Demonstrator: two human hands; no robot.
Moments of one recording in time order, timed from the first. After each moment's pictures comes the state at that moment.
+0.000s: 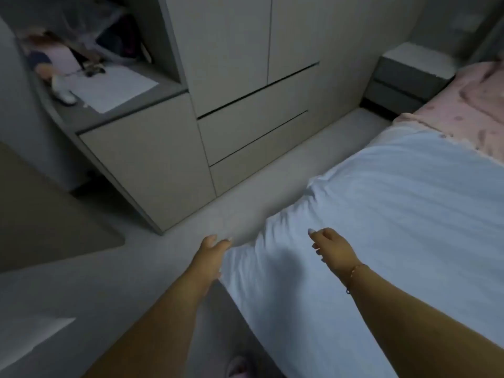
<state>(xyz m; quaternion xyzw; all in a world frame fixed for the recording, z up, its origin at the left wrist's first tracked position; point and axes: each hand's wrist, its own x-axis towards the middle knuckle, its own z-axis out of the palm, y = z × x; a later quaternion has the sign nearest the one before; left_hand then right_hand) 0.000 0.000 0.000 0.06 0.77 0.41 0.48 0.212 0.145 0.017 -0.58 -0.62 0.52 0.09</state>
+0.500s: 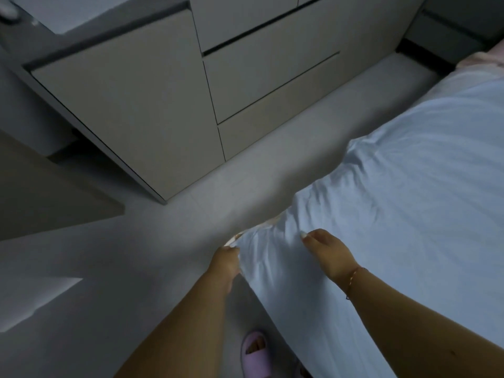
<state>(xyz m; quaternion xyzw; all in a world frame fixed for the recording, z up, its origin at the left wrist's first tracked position) -0.051 0.017 -0.190 -0.09 0.74 0.41 0.52 0.126 0.133 -0.107 -0.56 -0.66 0.51 -0.02</state>
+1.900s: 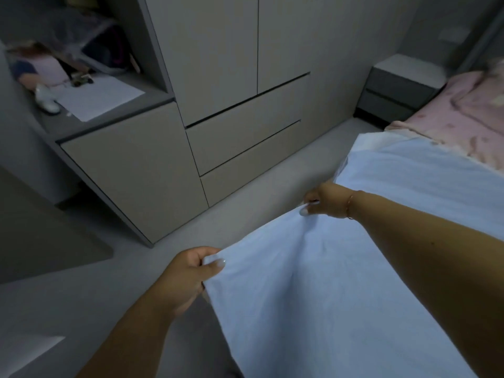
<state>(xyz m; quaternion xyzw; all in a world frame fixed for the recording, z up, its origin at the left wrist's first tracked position) 0.024 -0.006 0.036 0.20 0.64 0.53 0.52 0.200 0.288 0.061 -0.30 -0.92 0.23 -0.14</state>
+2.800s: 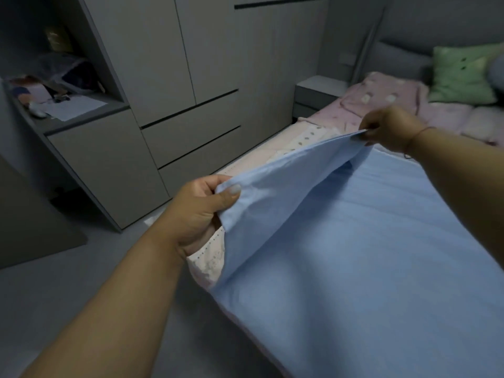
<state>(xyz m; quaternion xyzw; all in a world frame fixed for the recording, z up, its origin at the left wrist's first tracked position) 0.447 -0.135 0.219 0.35 0.48 0.63 0.50 0.688 0.138 0.266 -0.45 -0.87 0.12 0.17</state>
